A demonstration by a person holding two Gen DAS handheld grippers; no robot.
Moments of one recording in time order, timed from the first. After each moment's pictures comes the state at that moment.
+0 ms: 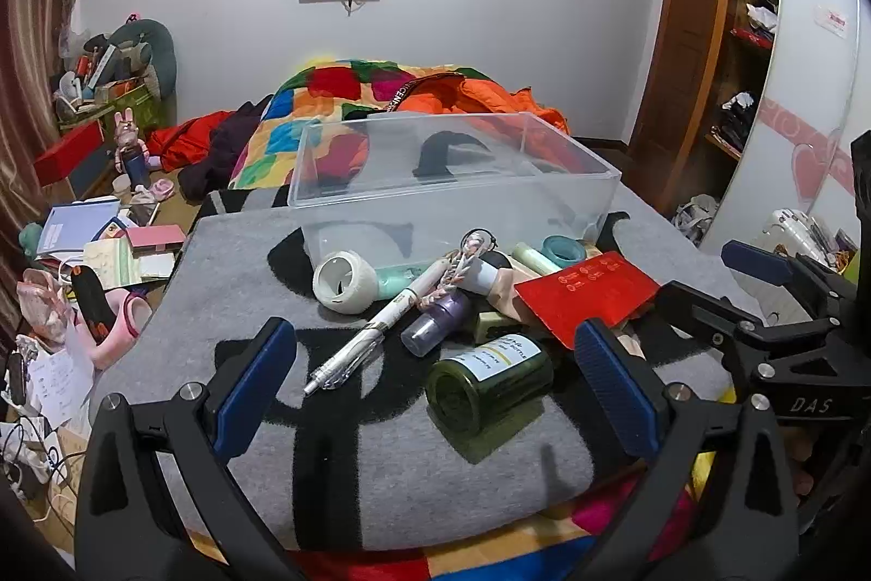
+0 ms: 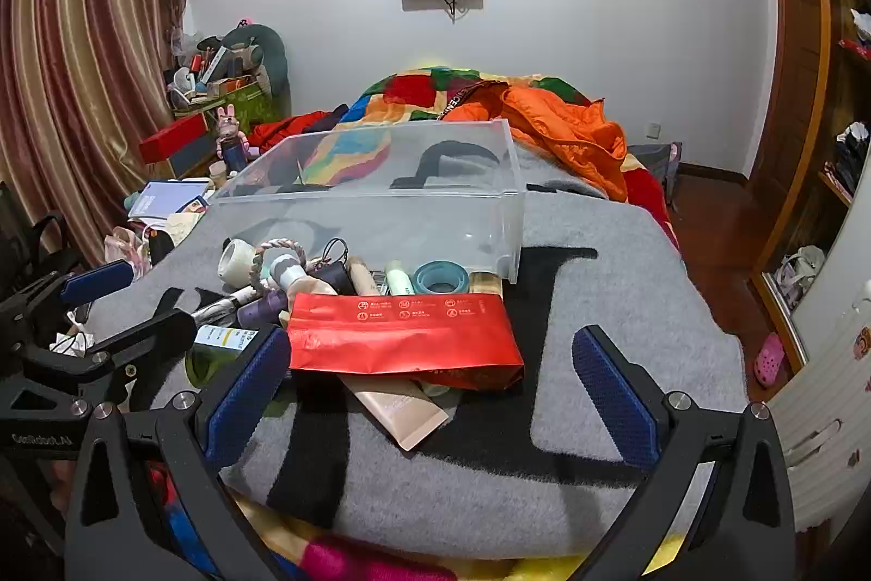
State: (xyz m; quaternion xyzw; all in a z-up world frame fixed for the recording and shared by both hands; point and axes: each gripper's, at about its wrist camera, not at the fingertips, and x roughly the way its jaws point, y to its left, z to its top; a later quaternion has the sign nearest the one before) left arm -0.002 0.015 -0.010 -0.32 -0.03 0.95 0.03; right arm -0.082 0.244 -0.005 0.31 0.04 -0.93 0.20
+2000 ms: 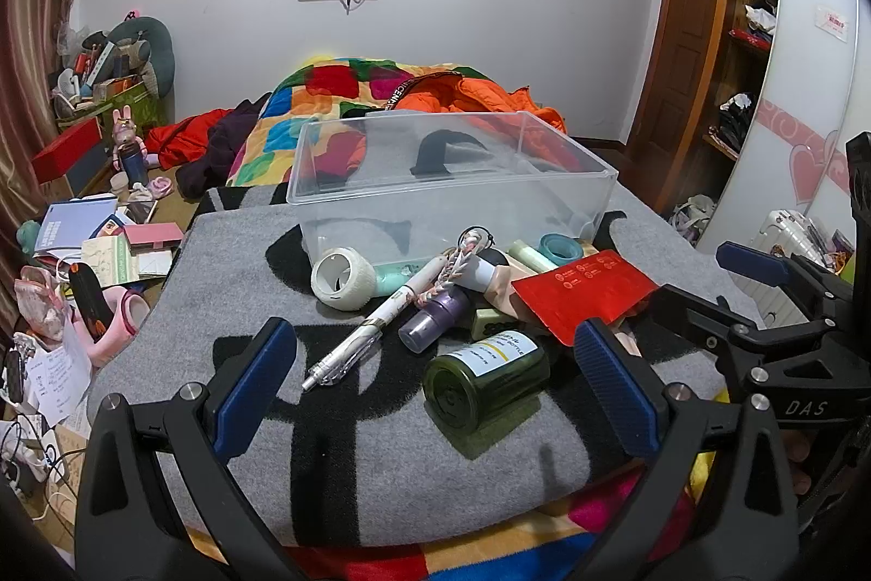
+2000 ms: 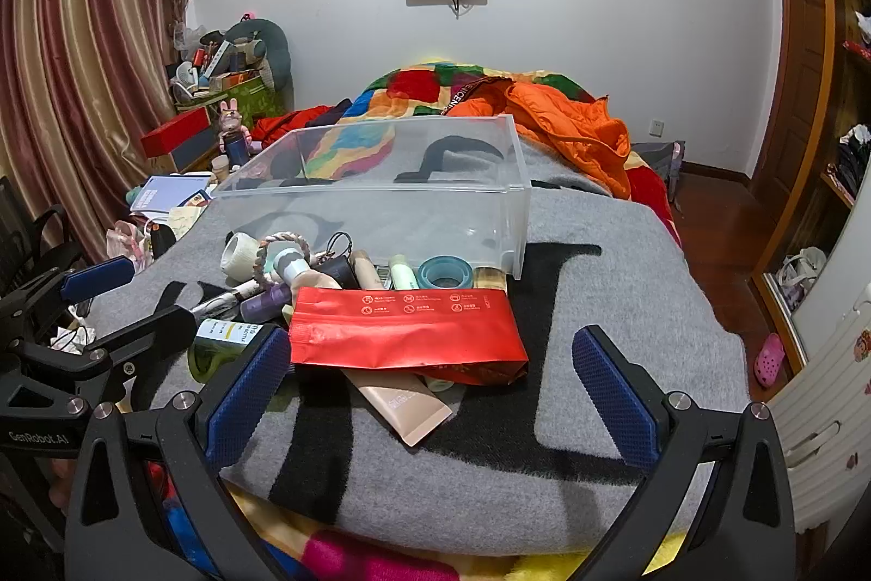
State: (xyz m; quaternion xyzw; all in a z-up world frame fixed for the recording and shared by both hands) left arm 0.000 0.017 -0.009 -0.32 -0.04 0.95 0.03; right arm -0.083 0.246 -0.007 0.32 0.04 -0.92 0.20
